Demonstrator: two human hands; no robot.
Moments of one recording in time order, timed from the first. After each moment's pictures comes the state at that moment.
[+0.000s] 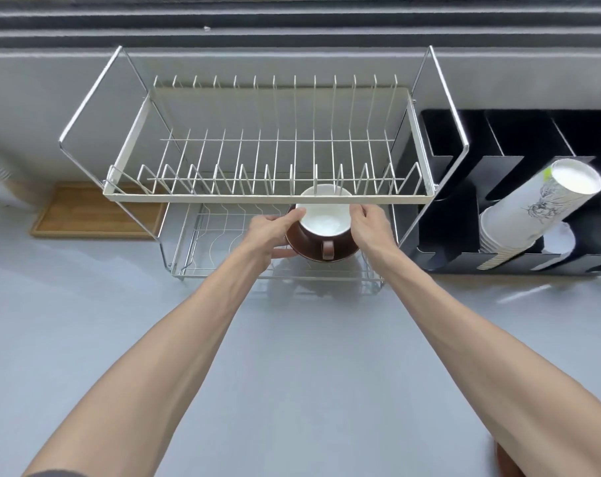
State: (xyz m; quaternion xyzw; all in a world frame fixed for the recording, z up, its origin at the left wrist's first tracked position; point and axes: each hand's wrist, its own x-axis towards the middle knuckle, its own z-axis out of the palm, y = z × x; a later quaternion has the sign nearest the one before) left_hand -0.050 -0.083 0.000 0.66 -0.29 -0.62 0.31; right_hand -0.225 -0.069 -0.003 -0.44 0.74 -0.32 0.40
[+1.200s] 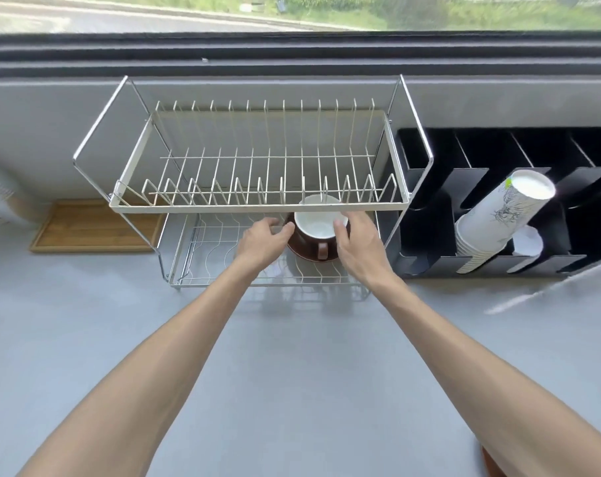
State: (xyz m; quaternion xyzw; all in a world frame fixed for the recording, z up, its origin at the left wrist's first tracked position) left_hand -0.049 -0.067 0.014 0.71 -0.55 -0.39 0.19; right_hand -0.228 -0.038 0.007 -0.61 0.70 -0.29 0.25
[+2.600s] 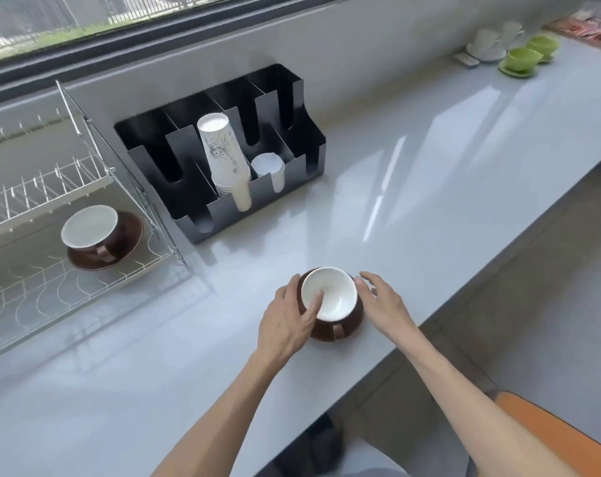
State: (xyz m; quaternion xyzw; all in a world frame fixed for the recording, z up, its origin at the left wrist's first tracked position) left_hand -0.312 0.241 -0.036 0.47 -0.80 -0.38 0.02; right_hand -0.471 0.346 -0.040 -0.24 0.84 -0.34 0.34
